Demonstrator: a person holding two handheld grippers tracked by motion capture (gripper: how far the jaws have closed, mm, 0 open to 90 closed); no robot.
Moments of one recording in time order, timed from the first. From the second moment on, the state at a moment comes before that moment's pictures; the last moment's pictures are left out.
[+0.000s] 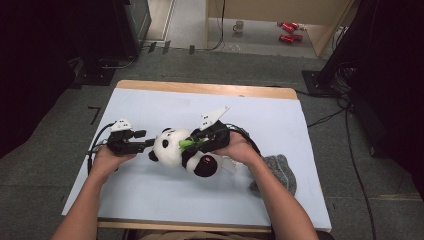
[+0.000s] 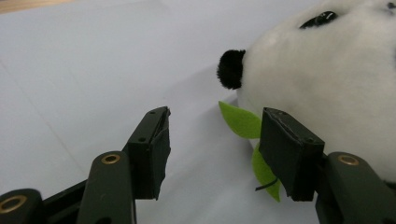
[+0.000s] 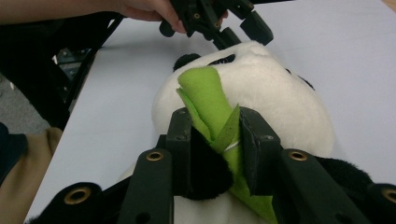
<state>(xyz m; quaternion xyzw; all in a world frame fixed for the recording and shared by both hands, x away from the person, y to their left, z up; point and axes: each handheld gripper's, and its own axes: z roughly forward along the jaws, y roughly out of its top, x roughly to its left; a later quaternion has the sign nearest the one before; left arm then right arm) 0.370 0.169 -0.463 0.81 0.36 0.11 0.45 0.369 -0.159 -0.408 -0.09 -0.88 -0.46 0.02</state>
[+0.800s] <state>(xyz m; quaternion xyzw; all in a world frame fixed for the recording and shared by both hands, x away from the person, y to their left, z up) 0.366 0.167 -0.450 0.81 0.35 0.09 0.46 0.361 -0.199 -0.381 -0.18 -0.86 -0.48 -0.02</state>
